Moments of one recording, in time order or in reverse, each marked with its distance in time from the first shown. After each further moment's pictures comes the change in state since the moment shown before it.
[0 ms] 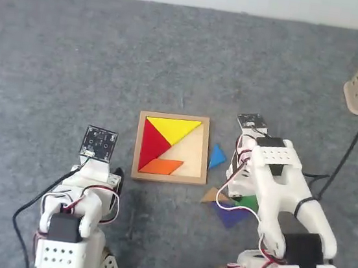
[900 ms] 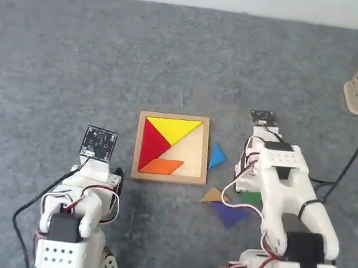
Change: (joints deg) left arm 0.0 0.0 0.0 0.0 0.0; right arm 3.7 1.8 0.6 -9.4 -0.2
